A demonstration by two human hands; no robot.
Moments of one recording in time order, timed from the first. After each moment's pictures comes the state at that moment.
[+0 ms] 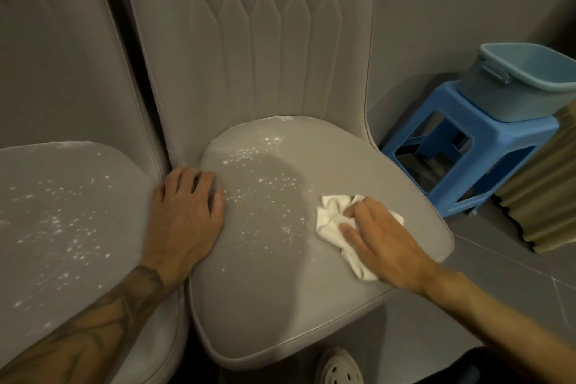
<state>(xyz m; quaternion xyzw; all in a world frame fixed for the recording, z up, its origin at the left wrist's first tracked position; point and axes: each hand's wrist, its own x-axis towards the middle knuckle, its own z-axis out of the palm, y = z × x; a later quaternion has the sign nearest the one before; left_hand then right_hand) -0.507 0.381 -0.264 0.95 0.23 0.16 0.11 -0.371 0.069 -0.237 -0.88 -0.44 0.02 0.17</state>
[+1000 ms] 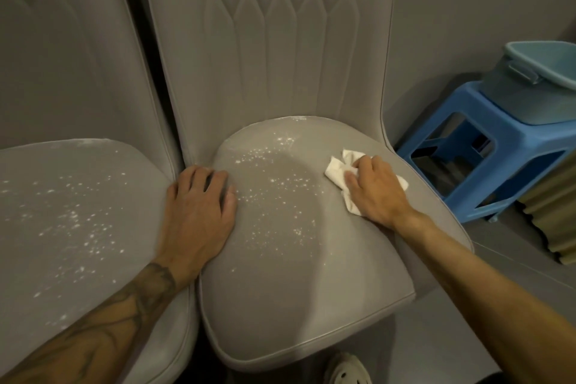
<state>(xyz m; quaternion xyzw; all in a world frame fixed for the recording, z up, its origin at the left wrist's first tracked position) -0.504 0.382 -0.265 0.95 0.24 0.16 0.11 -0.288 0.136 -0.249 -0.94 -0.30 -0.01 0.16</state>
